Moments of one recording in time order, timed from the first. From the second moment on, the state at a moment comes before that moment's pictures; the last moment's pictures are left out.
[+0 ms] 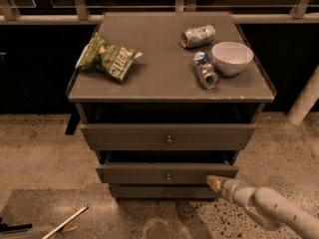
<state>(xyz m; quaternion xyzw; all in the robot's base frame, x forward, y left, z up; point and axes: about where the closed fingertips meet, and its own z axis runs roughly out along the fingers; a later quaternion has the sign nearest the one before) 0.560 -0.251 0.379 -0.04 0.88 0.23 0.41</state>
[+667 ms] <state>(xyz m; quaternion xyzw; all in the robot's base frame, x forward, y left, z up) 0.584 -0.266 0.383 -0.06 0.88 0.24 0.41</state>
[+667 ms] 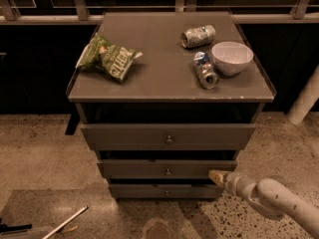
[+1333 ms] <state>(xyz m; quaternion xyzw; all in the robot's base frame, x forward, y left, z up) 0.587 -0.270 0.385 -0.06 0.88 0.24 0.41</state>
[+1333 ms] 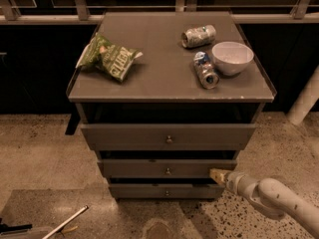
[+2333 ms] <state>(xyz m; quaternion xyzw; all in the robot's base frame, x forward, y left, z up) 0.542 -0.248 0.371 0.02 0.87 0.22 0.44</state>
